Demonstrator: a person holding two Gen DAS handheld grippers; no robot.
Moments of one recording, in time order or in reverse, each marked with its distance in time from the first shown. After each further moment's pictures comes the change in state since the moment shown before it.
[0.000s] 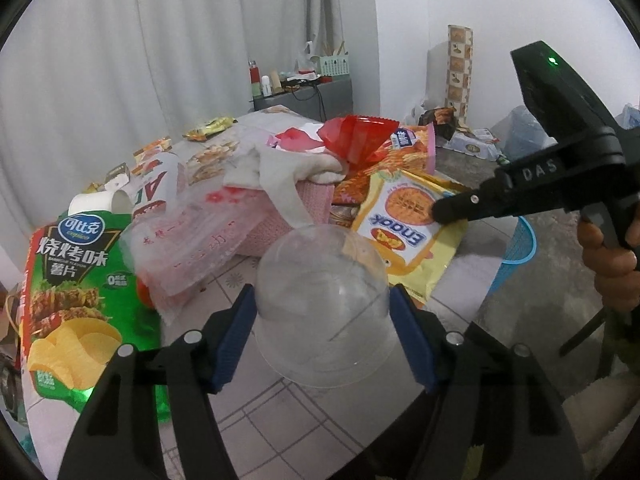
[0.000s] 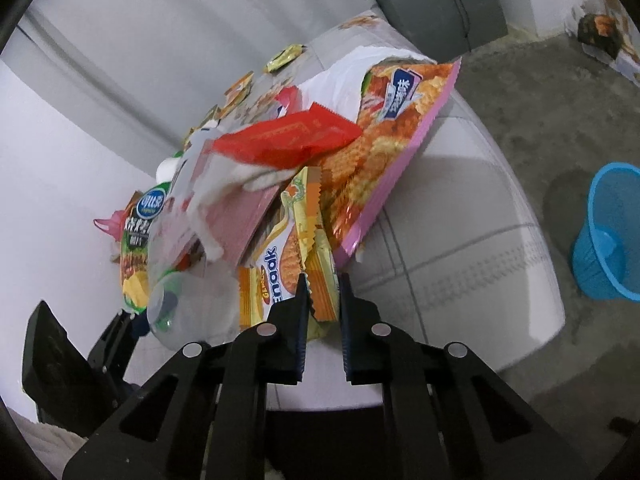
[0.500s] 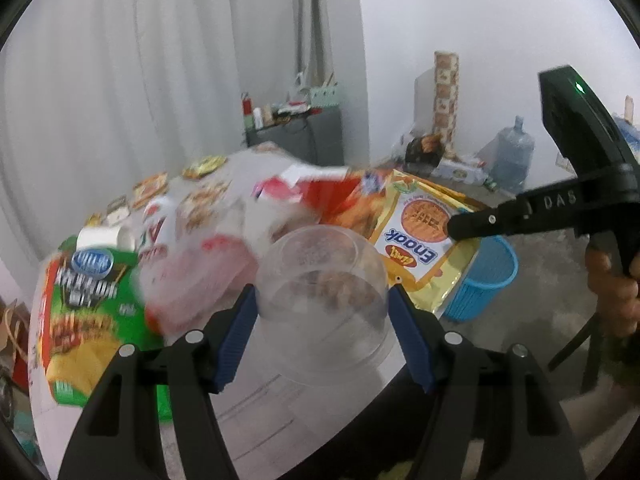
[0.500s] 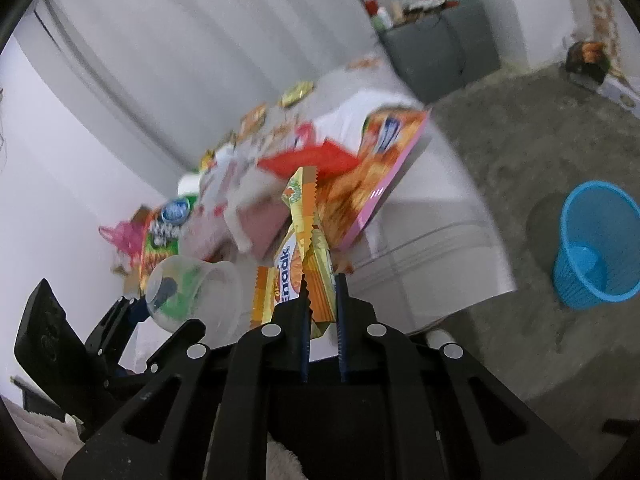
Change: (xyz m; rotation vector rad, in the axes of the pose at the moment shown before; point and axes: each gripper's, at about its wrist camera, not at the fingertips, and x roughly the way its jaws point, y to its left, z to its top) left arm -0.043 -0.023 0.024 0.012 -0.123 -0.038; right arm -0.068 0.005 -0.012 -0.012 -0.184 -0.028
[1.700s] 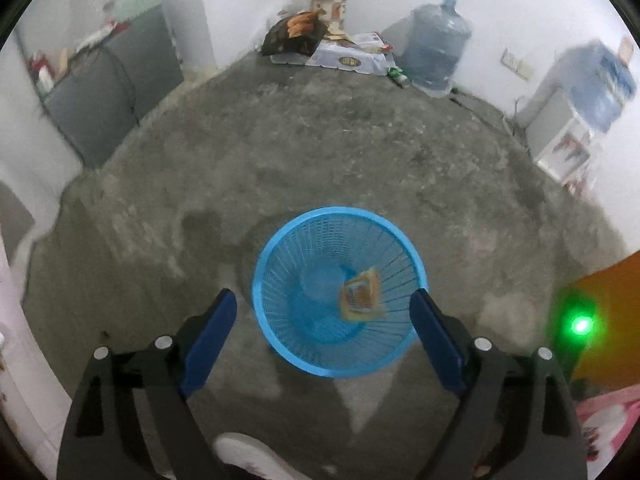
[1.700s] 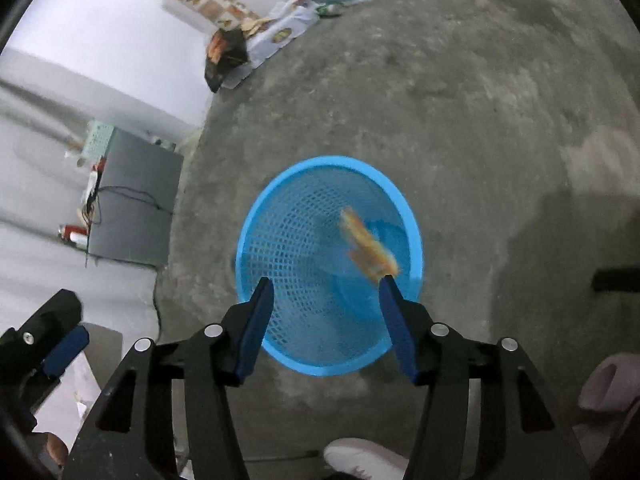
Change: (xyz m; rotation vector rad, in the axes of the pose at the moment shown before) left arm 0.358 -0.343 0.169 0.148 0.521 -0.337; right arm -0.011 -0.396 -0.021 0.994 -0.302 -0.478
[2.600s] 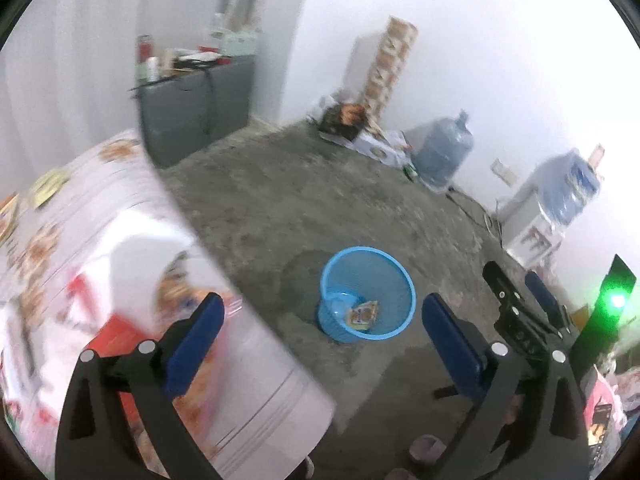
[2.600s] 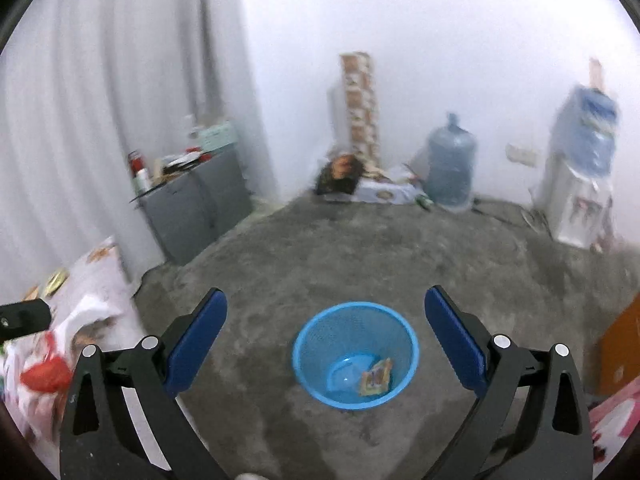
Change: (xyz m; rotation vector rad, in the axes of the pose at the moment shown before) left arm -0.268 0.144 -0.156 -0.228 -0.307 -0.047; right arm -0.207 0.158 -0.124 -0.737 -0.493 -0.014
